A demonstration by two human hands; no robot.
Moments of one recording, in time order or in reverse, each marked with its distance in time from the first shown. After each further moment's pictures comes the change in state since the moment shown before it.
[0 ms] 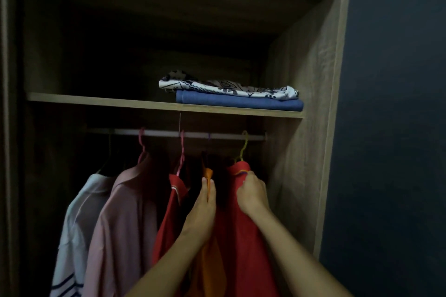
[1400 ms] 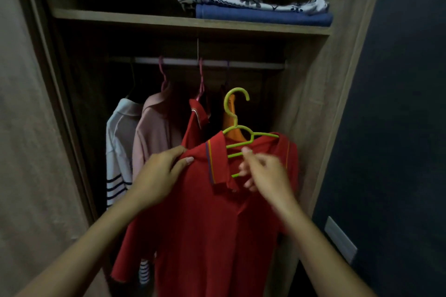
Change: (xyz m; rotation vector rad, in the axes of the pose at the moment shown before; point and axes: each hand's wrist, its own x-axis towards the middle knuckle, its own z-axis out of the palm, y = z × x) left_hand -0.159 -0.058 -0.099 -0.273 0.086 0.077; right_hand -0.146 0.039 0.016 0.407 -0.162 0.049
